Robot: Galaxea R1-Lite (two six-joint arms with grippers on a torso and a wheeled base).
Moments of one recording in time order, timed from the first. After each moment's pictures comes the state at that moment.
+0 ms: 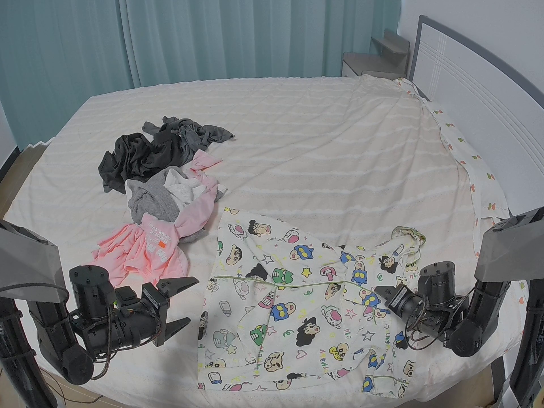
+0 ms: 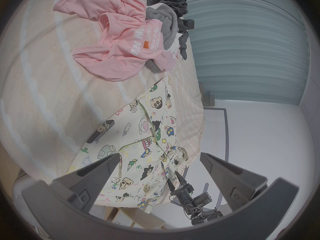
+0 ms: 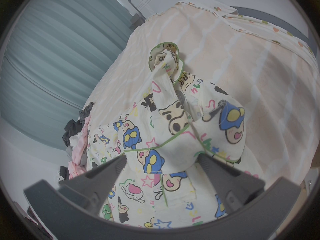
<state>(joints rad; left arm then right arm) -0.28 2.04 -0.09 -1.55 -0.35 -1.32 0.40 2.22 -0.34 -1.25 -0.19 0.95</state>
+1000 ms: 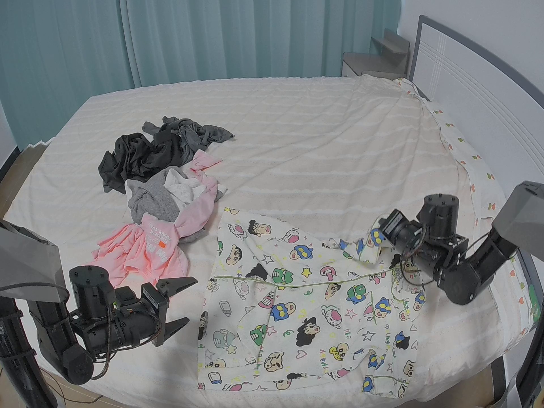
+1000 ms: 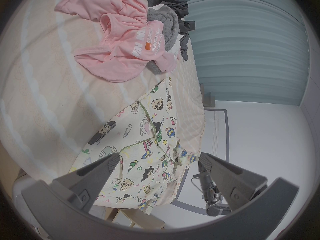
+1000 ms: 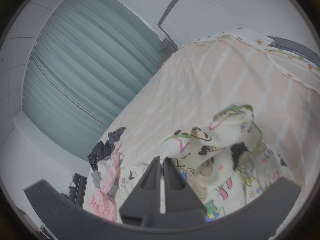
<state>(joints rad) -0.27 2.04 -0.09 -1.55 -0.35 -1.32 0.35 2.10 -0.84 -1.01 -0.17 0.84</state>
